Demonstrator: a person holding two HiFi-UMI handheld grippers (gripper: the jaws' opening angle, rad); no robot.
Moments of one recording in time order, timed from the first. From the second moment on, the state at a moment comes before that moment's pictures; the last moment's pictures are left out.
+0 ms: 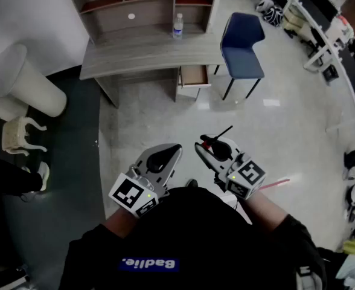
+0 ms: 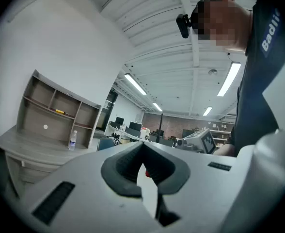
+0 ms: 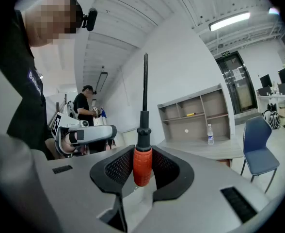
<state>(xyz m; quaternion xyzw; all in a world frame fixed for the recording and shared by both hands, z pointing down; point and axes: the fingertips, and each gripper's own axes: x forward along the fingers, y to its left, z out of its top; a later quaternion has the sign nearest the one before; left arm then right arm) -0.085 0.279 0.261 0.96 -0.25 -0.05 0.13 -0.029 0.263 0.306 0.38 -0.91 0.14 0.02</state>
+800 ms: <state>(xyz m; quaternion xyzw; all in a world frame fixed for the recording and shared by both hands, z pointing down) -0.082 0.291 0.264 0.96 -0.24 -0.04 0.14 -0.030 0.273 0.305 0.38 -0.91 0.16 0.00</state>
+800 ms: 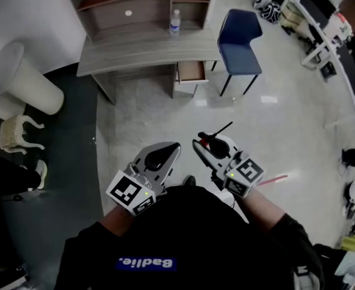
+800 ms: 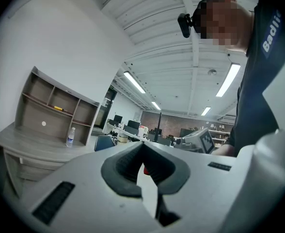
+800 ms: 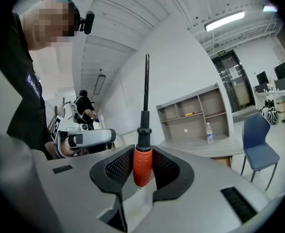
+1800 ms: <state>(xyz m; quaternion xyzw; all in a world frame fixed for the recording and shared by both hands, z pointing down) 0.017 0.276 0.272 0.94 -0.29 -0.04 0.15 0.073 0.258 0.318 0.35 -0.92 0.18 -0.03</state>
